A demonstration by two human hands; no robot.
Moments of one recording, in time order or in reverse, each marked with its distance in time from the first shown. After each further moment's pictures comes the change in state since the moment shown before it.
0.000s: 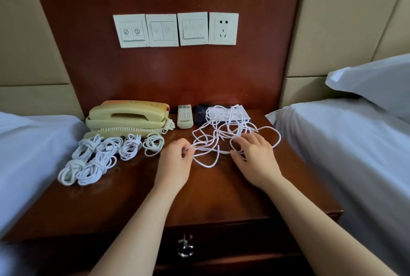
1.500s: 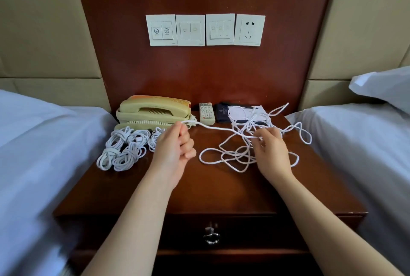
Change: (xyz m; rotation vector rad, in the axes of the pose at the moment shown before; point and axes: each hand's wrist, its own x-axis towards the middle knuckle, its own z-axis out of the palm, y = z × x) left_hand -0.009 0.023 -0.078 -1.243 -0.067 -0.505; right_hand 0.004 -0.035 0.002 0.432 0.235 0.142
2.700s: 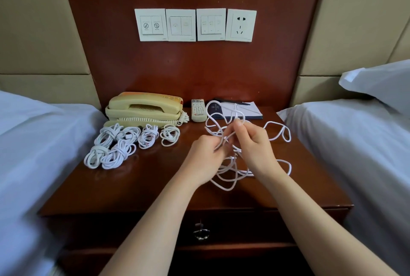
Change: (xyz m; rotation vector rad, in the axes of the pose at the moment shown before) left_hand -0.002 -0.041 0.033 1.073 -0.280 0.283; right_hand -0.008 -0.050 -0.017 0.662 -0.149 -0.004
